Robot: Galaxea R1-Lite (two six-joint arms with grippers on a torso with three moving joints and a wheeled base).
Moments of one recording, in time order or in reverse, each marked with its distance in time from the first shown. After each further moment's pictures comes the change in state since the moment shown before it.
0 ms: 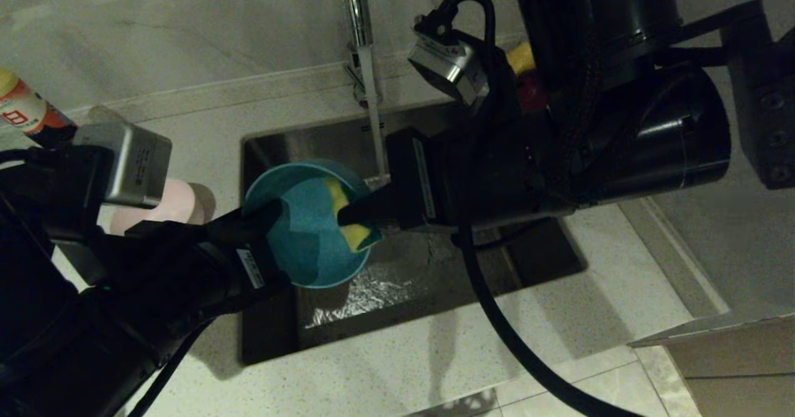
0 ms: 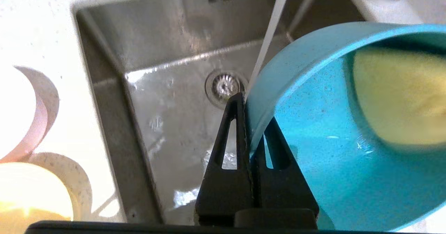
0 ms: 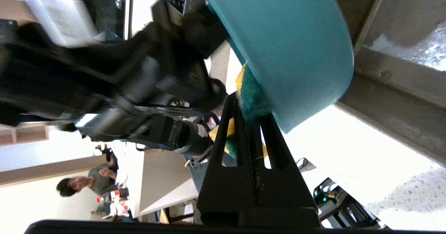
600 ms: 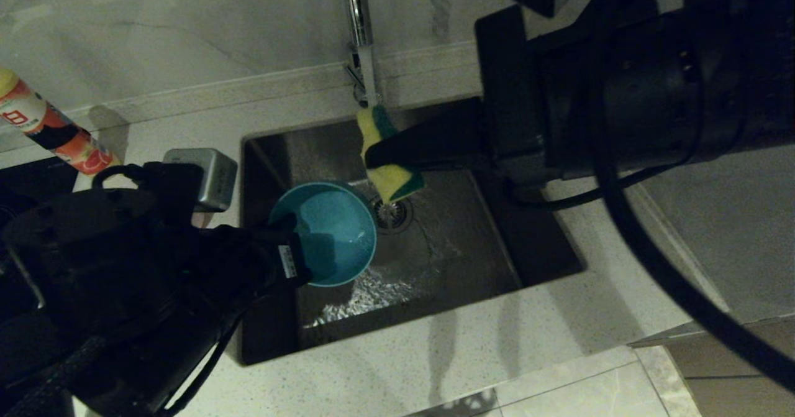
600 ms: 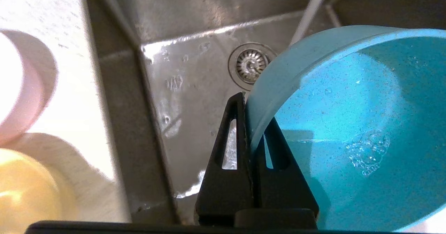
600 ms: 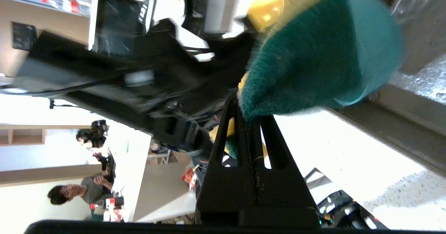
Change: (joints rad) left arm 0.103 0.156 -0.039 0.006 -0.005 -0.060; right arm 0.007 -0.130 -0.013 0.030 -0.003 -0.030
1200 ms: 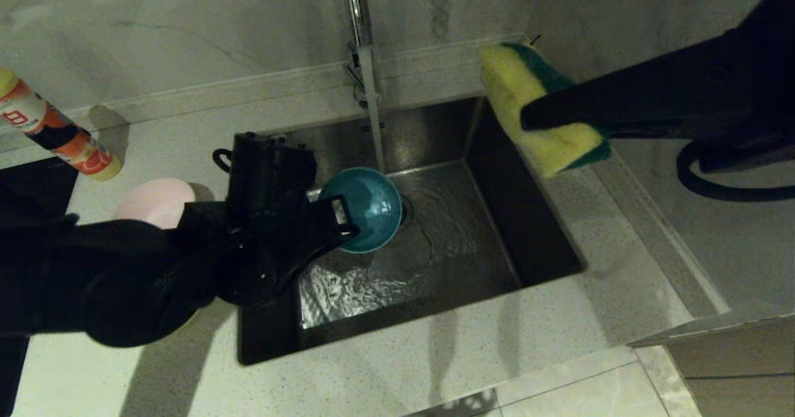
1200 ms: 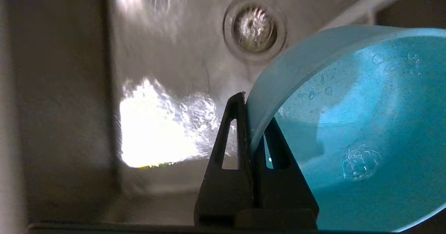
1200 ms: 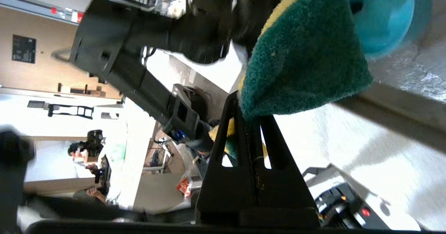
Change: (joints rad) left arm 0.099 0.268 -0.456 0.512 -0.071 -0.430; right arm -0.067 -0.255 0.160 0.039 0.011 -0.017
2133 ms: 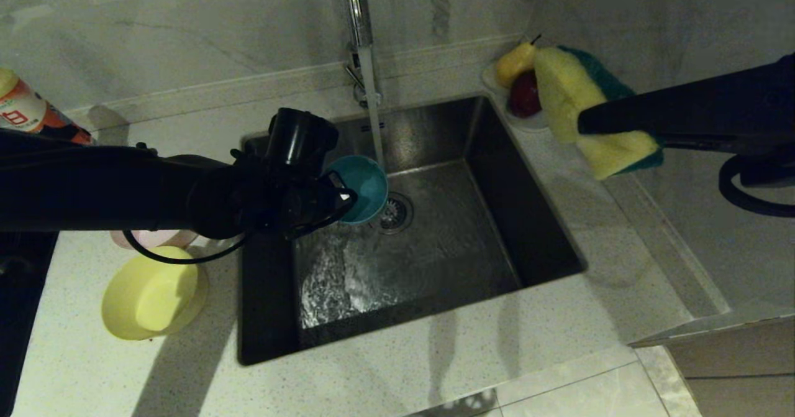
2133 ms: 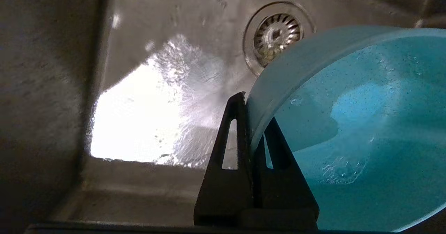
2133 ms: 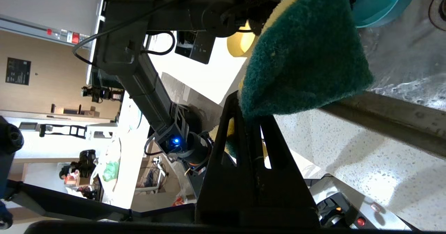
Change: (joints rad) left arm 0.141 0.208 -0.374 0.318 -0.104 -0.281; right arm -0.079 -0.098 0.172 -0.129 0.013 0.009
